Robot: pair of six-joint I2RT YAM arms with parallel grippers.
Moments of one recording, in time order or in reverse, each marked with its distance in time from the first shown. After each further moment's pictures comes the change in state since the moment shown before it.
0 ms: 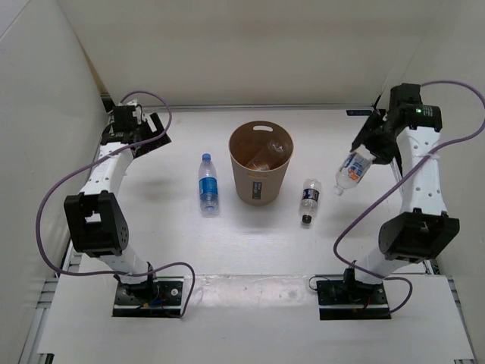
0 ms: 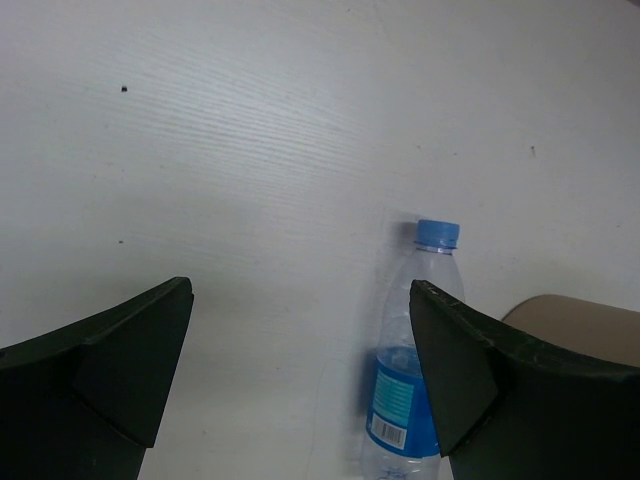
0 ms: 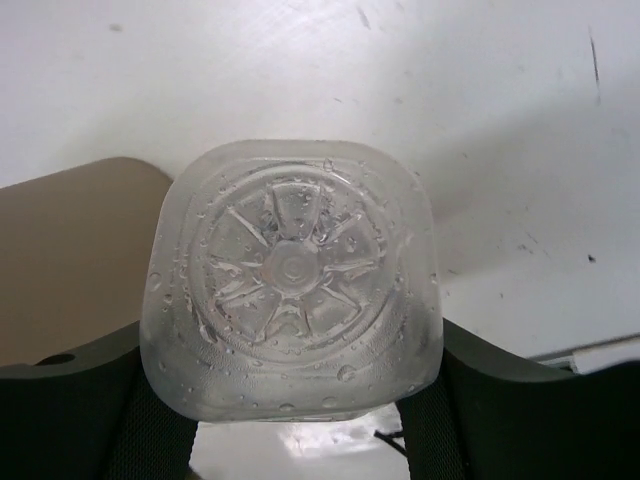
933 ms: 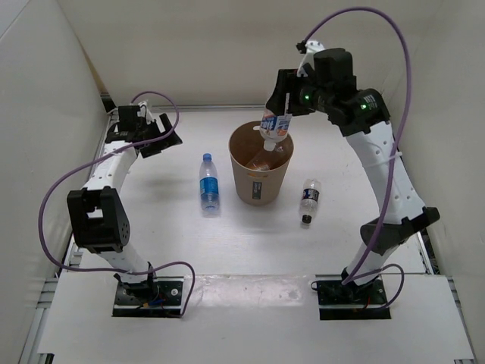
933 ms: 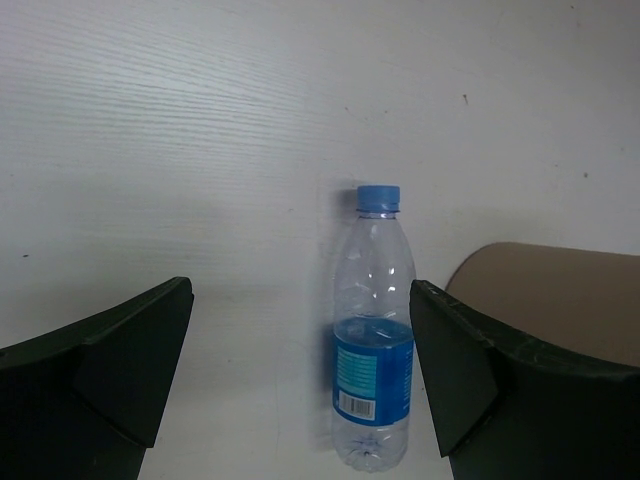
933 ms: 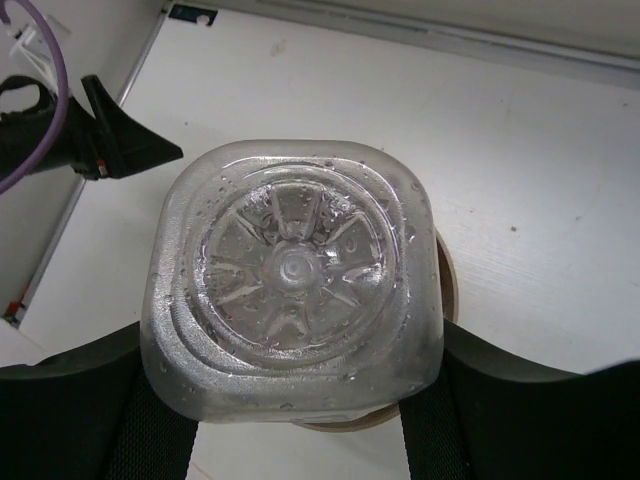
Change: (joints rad) left arm -0.016 0.045 0.022 -0.014 0.153 0.007; right arm 0.640 0.095 0.485 0.315 -0.023 -0.140
